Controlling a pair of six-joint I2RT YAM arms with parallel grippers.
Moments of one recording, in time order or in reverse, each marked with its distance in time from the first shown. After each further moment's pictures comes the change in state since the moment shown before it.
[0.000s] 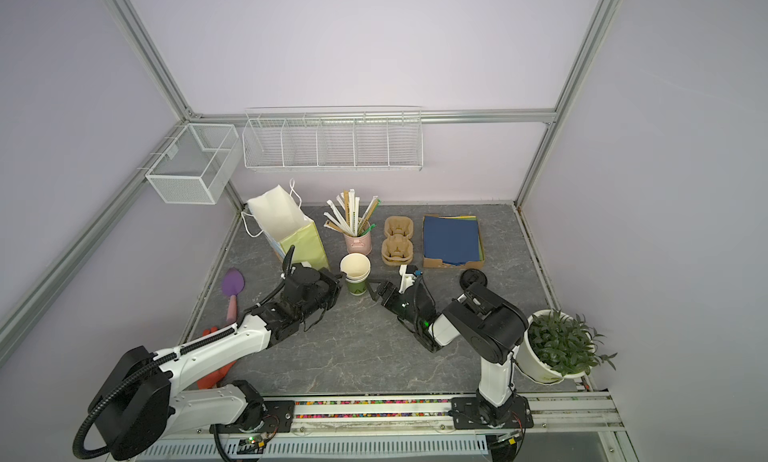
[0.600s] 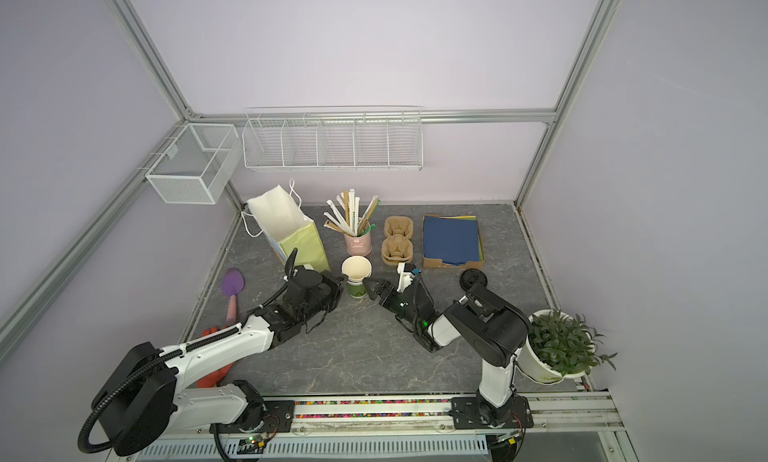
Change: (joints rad) left arm -0.015 0.023 -0.021 0.038 -0.001 -0.014; right arm 0.021 -0.022 0.008 0.000 0.010 -0.009
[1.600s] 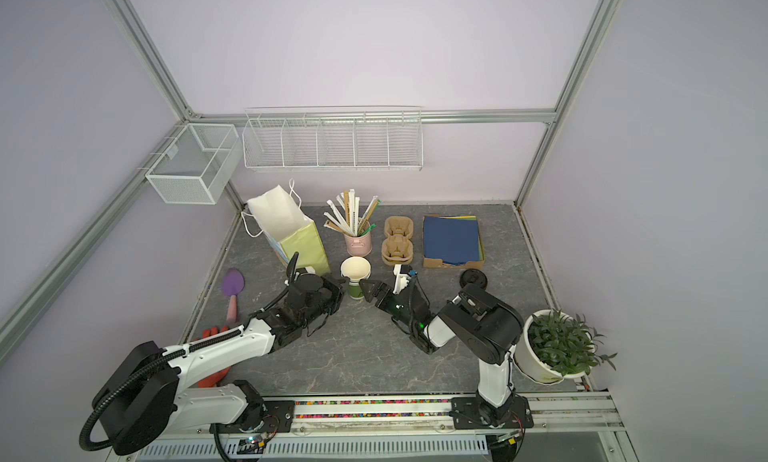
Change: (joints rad) left arm -0.018 0.001 -0.040 0.058 -0.008 -0.005; right arm 0.033 0.039 0.019 0.023 0.044 -0.016
